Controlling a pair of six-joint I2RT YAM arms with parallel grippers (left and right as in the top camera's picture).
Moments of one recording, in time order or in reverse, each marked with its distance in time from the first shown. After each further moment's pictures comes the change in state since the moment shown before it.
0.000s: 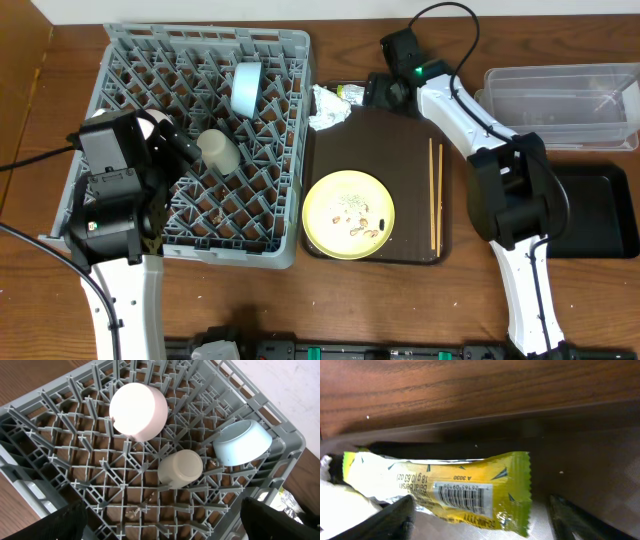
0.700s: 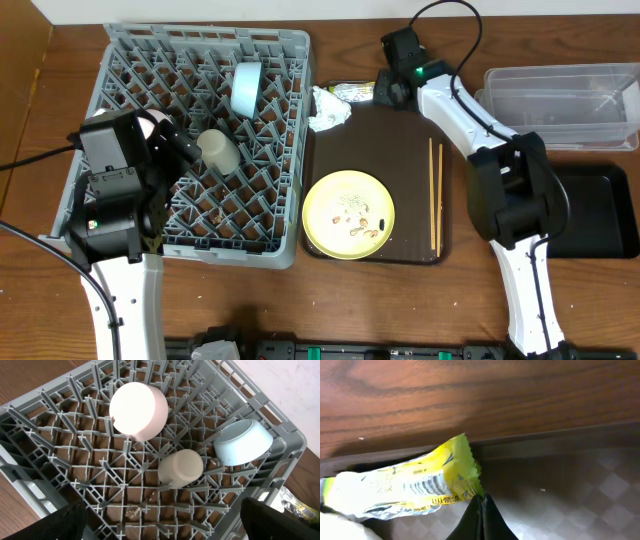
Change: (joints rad) left arm 0.000 0.003 0.000 0.000 0.000 0.000; right arm -0.010 0.002 0.000 0.021 0.064 0.006
